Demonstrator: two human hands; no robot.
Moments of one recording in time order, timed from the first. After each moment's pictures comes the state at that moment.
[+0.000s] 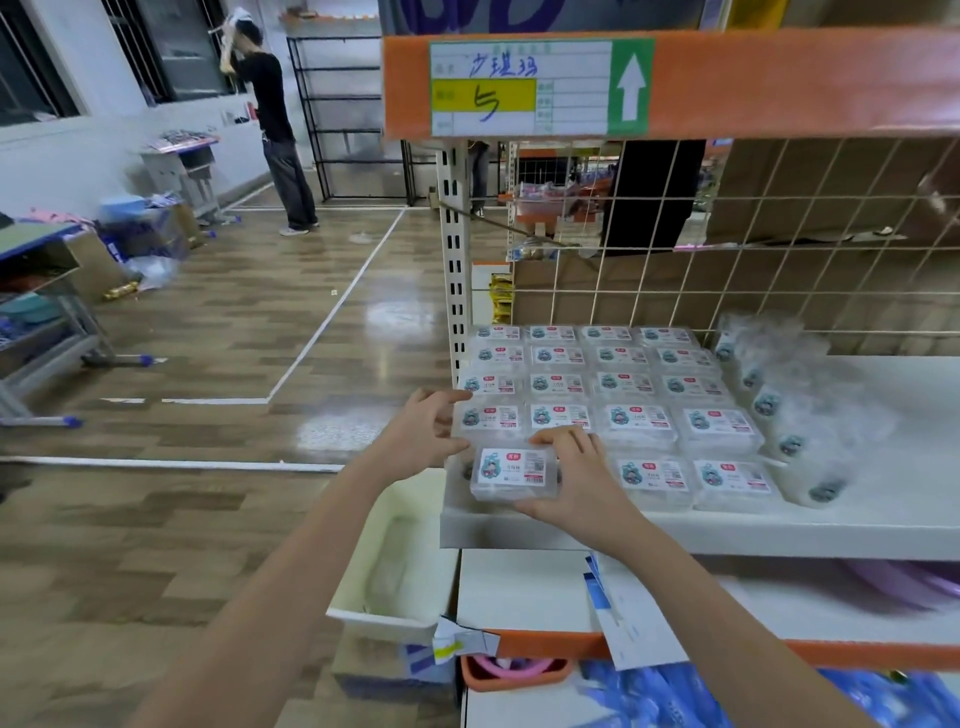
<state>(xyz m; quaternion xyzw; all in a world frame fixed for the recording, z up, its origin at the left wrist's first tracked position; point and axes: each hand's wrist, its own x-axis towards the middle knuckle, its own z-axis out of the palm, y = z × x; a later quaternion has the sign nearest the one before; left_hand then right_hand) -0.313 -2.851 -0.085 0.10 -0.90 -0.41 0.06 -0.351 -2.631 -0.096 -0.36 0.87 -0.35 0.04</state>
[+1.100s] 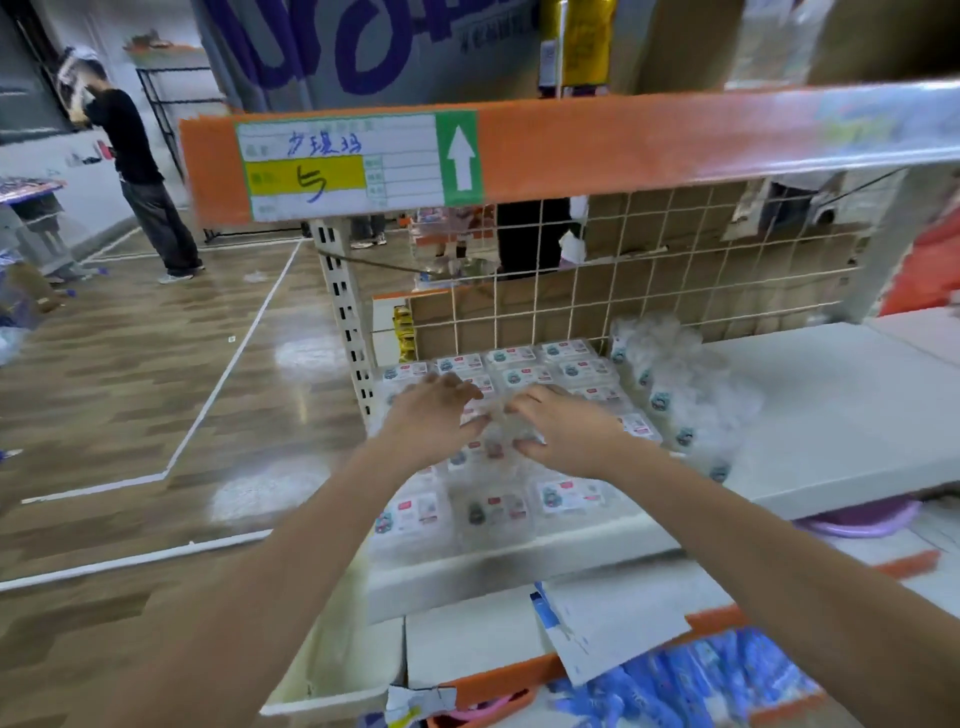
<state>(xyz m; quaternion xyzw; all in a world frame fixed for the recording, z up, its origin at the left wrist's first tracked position) -0.402 -2.773 -0.025 -0.04 -1.00 0.00 0.02 -0.429 -2.589 -0.029 -0.38 0.92 -0.06 -0.02</state>
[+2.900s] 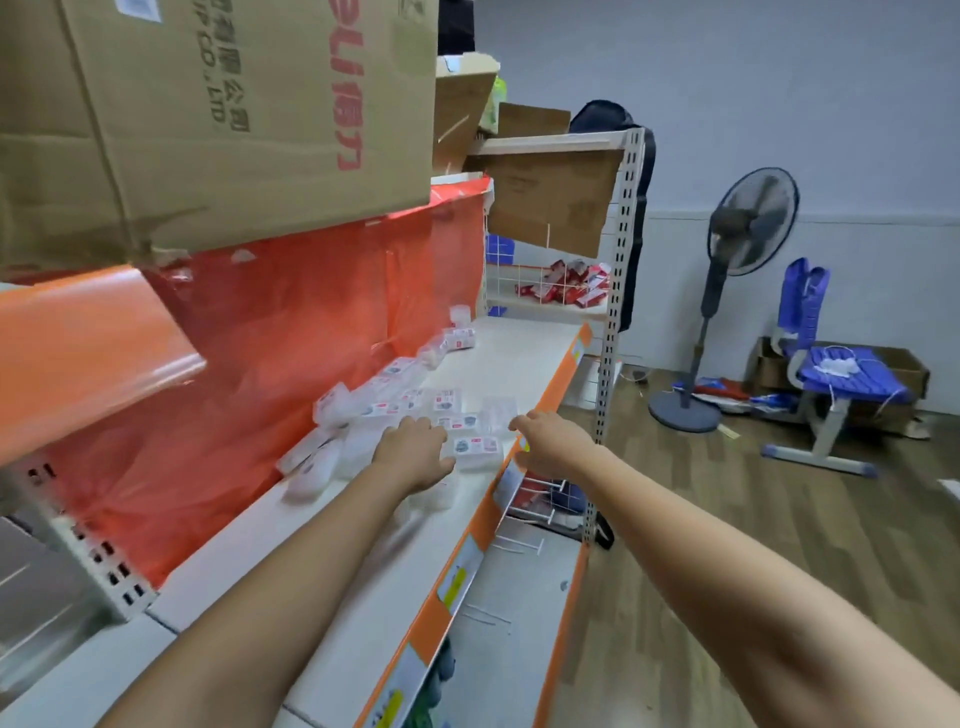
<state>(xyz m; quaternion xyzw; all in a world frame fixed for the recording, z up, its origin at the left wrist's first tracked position) -0.817 -1.856 -0.034 -0.43 -0.90 0.05 0.01 -0.702 -1.697 -0.038 0.19 0.98 -0.05 -0.01</state>
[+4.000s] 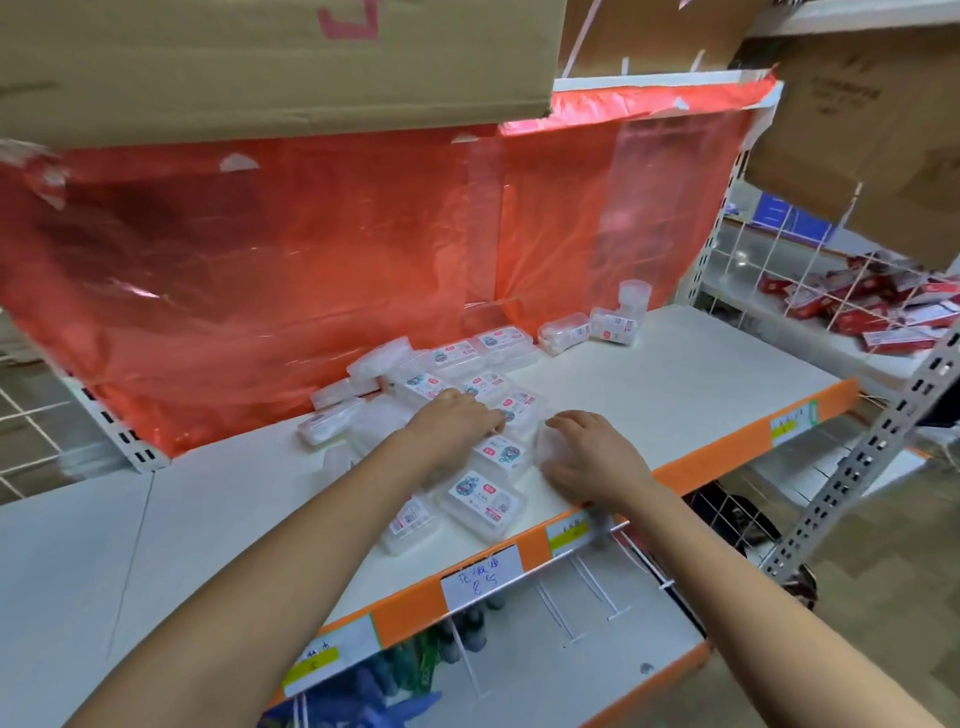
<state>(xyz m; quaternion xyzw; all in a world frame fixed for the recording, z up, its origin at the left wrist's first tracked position) -0.901 -1.751 -0.074 -0.31 -0.95 0.07 0.04 -0.872 -1.544 -0.115 -0.13 0.98 -0.17 -0.05</state>
